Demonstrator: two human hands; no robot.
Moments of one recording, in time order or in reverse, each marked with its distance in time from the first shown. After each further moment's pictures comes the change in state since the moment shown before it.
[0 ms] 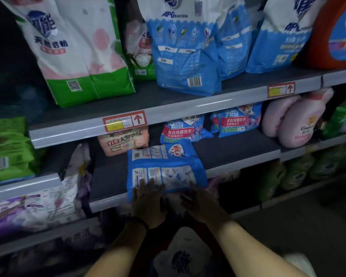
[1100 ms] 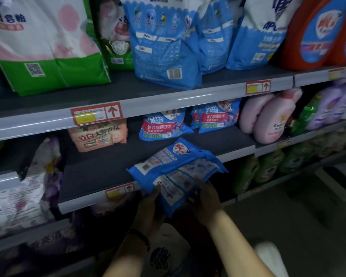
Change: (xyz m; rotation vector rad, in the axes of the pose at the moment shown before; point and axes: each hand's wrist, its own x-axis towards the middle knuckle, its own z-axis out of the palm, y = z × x) left_hand -0.010 0.092 0.011 -2.333 -0.192 -0.341; right_hand -0.061 -0.039 -0.035 0.060 0.123 -0.243
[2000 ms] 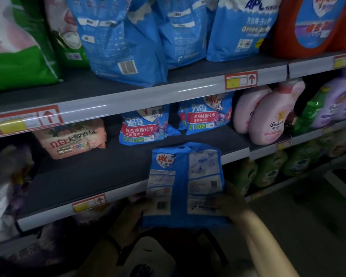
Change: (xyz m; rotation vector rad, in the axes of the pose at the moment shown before) left_hand 0.037 -0.018 0.035 0.493 0.034 -0.016; right_hand 0.063 -0.105 -0.126 -0.591 -0.201 -0.161
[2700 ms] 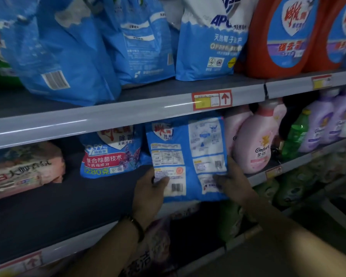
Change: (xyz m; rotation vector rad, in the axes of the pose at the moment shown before) left_hand 0.149 0.053 0.155 0.499 0.153 0.665; right_hand 0.143 -0.066 -0.110 -0.348 0.172 -0.441
